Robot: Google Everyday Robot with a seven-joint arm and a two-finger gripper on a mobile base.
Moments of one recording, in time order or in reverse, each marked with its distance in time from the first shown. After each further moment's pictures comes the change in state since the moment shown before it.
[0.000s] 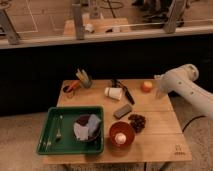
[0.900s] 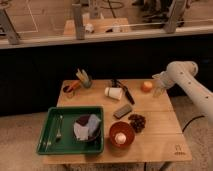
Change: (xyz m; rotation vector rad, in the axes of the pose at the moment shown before) arm 0.008 -0.007 0.036 -0.090 -0.092 0.037
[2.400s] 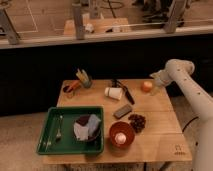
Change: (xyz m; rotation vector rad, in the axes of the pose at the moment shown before) arm -0.001 -0.018 0.032 -0.029 -0.057 0.038
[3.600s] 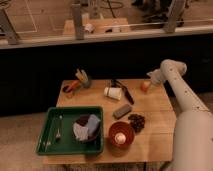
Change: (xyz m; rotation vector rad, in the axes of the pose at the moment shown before) arm 0.009 -0.029 0.059 0.016 -0.014 0.010
